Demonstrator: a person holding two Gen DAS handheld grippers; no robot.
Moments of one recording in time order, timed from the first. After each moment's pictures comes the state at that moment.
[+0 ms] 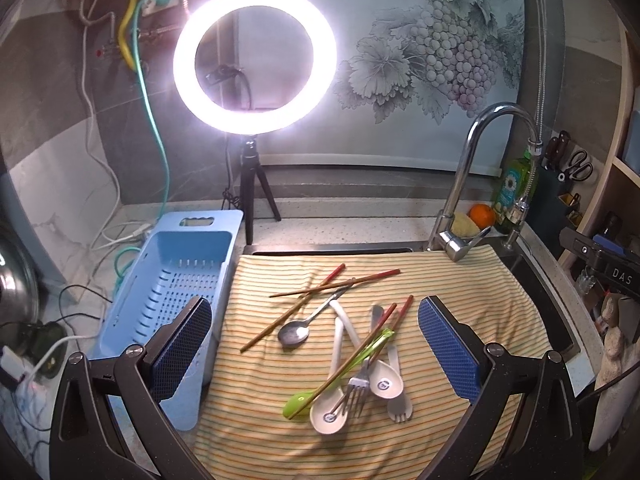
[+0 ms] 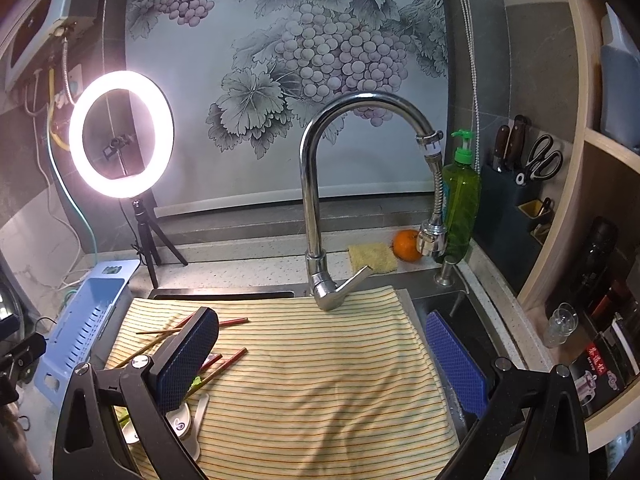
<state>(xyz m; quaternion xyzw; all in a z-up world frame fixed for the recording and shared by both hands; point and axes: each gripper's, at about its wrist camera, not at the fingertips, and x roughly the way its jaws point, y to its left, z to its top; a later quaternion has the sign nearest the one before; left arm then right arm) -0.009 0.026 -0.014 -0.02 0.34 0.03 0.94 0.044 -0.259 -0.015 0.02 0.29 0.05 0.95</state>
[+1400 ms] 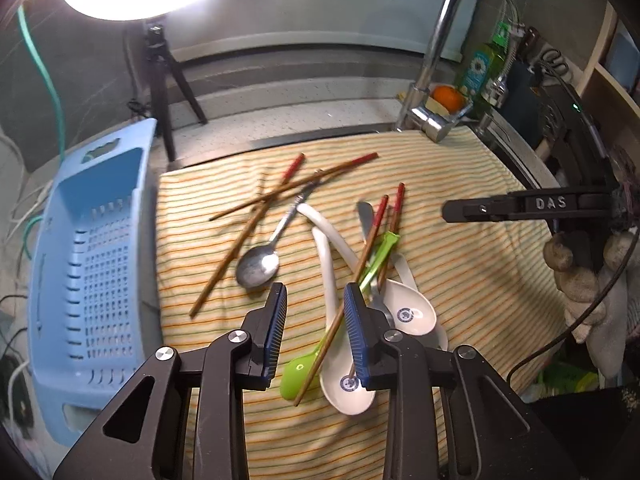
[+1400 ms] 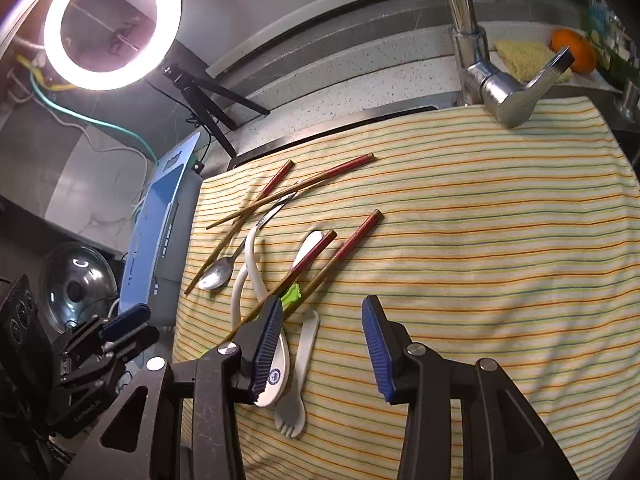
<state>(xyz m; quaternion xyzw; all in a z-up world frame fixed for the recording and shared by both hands) 0.055 0.038 -0.108 0.02 0.50 -0.13 0.86 0.139 -0.179 -0.159 0.15 0.56 0.25 0.78</state>
